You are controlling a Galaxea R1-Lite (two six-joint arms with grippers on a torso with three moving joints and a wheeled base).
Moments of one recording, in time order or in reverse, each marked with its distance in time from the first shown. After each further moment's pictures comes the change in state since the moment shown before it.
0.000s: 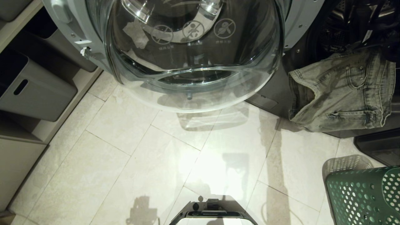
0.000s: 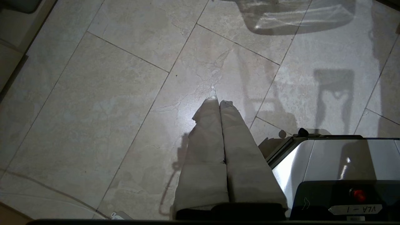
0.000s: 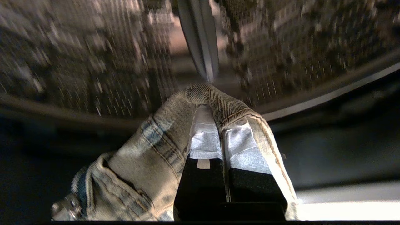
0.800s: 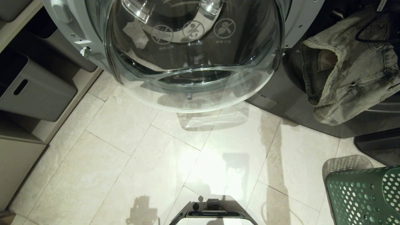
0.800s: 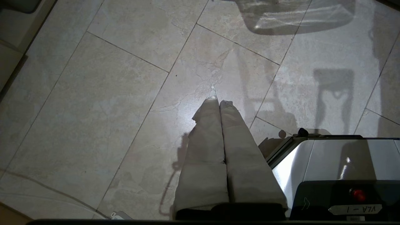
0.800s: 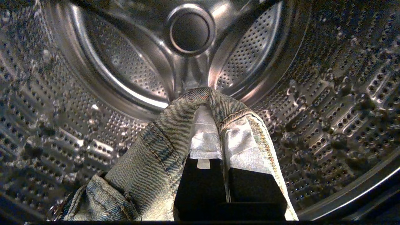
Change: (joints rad) left arm 0.000 0.000 0.000 0.000 0.000 0.000; right arm -0.001 0.019 0.000 -0.580 0.081 -0.311
